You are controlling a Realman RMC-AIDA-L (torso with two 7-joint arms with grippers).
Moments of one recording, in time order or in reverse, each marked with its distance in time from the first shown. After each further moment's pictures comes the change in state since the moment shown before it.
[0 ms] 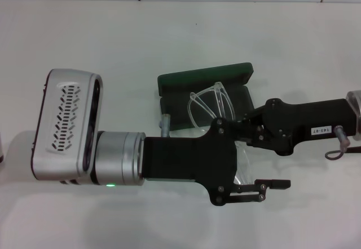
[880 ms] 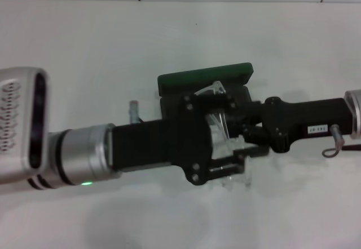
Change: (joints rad) left arm 0.090 0.014 -0.035 0.036 -0.111 0.102 0.007; right arm -0.014 0.004 -0.014 -0.025 0.003 0.048 -0.012
